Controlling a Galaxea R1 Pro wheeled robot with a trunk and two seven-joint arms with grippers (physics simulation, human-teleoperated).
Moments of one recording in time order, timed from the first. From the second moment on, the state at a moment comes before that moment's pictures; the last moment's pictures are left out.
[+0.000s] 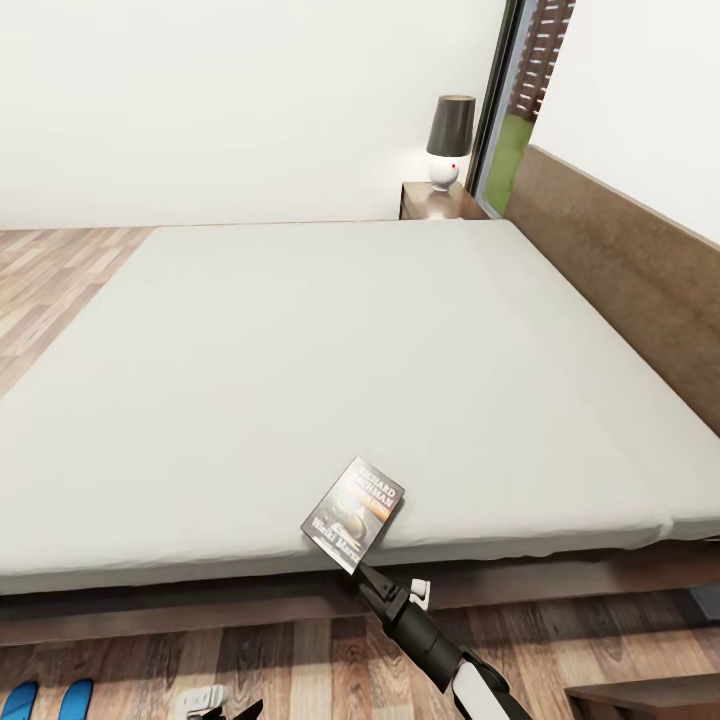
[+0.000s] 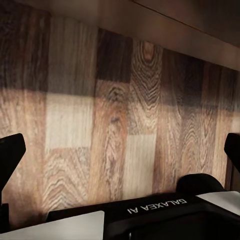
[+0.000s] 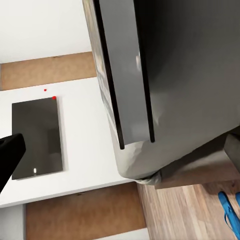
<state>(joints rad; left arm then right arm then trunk) -0.09 0.13 0.02 -0.71 0.38 0.07 -0.57 -0.37 0.13 0.08 -0.56 -0.88 0.33 0.97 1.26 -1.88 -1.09</state>
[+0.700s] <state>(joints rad) -0.09 0.13 0.02 -0.71 0.38 0.07 -0.57 -0.37 0.13 0.08 -0.56 -0.88 0.33 0.97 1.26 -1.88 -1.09</state>
